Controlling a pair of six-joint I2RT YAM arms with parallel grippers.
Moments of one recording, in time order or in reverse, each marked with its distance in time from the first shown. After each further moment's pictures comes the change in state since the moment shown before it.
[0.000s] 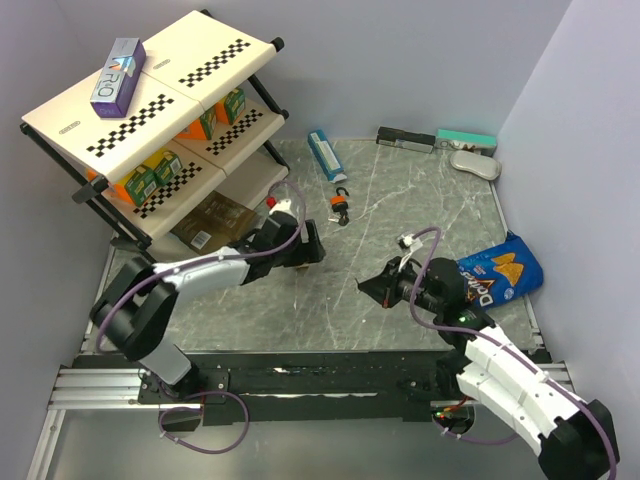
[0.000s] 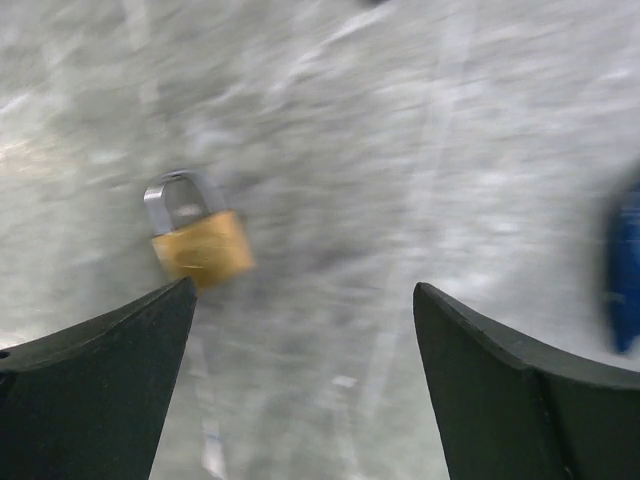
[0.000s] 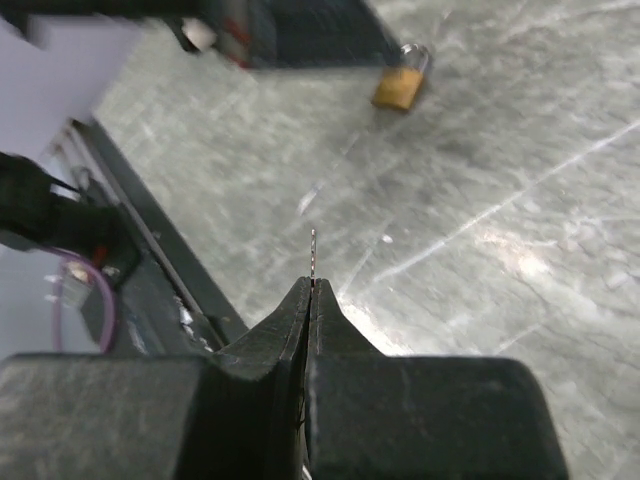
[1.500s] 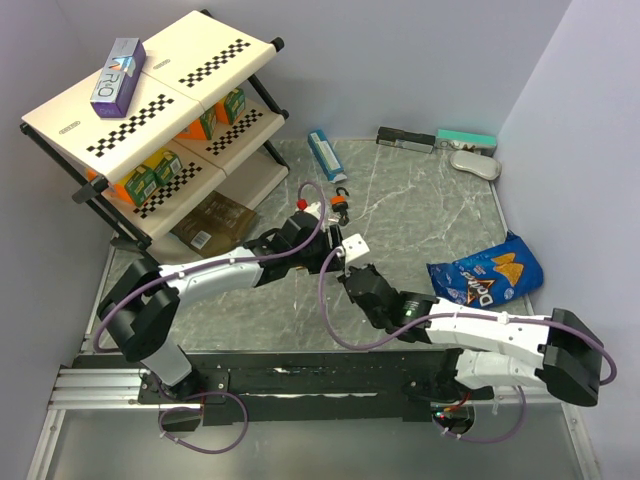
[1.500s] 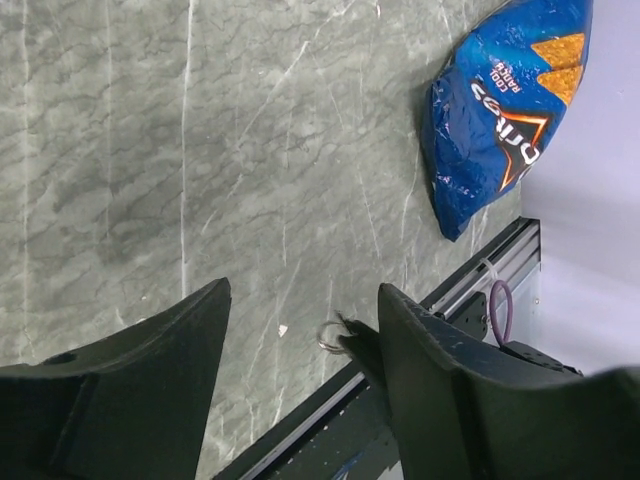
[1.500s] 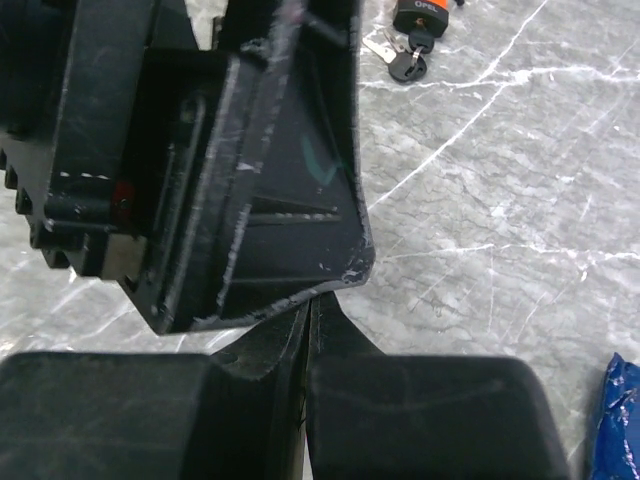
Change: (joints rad) left arm -0.145 0.002 0.128 -0.027 0.209 -0.156; right arm 0.615 0.415 0.270 -0.089 1.124 -0.278
